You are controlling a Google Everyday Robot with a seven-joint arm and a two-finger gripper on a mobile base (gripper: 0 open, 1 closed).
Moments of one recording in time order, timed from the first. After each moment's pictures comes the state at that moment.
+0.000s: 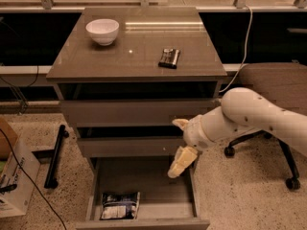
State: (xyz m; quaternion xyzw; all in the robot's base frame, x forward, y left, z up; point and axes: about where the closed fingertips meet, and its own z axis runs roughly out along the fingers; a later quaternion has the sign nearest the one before) arm 0.507 -0.074 0.671 -0.61 0.71 0.23 0.27
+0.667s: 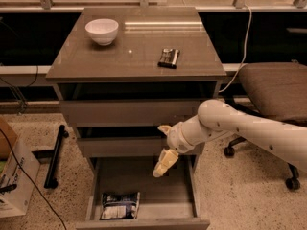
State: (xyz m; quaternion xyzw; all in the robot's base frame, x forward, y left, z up) arm 0.546 -0.026 0.595 -0.60 0.70 0.26 0.27
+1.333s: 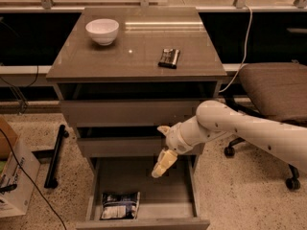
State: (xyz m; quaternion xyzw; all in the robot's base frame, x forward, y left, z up) arm 0.545 -0.024 0.591 -0.60 0.70 0.26 0.27
